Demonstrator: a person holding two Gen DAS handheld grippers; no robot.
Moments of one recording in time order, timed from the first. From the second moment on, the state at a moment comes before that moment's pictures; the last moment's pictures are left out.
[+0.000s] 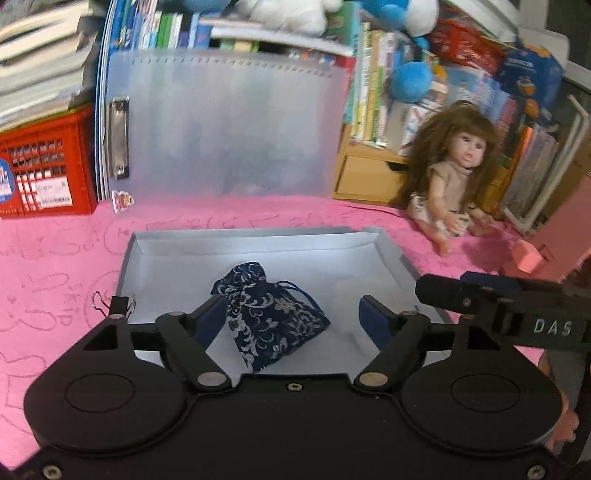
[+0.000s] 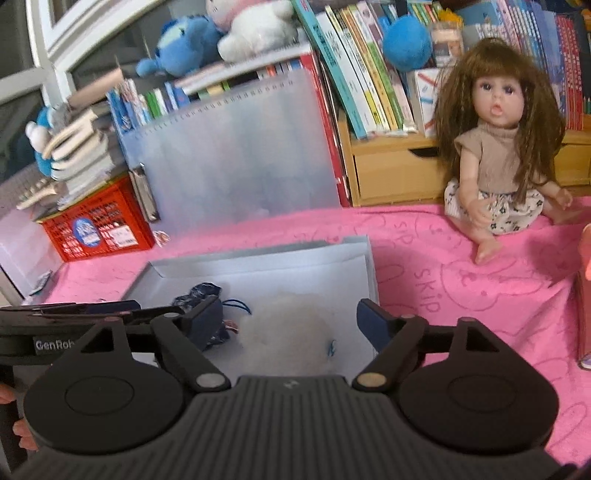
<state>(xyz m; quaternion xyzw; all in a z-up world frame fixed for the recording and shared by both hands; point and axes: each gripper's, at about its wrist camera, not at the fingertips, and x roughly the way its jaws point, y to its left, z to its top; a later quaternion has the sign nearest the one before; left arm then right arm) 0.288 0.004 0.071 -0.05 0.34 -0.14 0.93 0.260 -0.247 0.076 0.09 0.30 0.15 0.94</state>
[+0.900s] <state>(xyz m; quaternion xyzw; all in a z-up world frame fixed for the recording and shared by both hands) 0.140 0.024 0.075 -0.03 0.28 -0.16 0.95 0.142 -0.273 0.081 0.05 0.26 0.23 0.94</state>
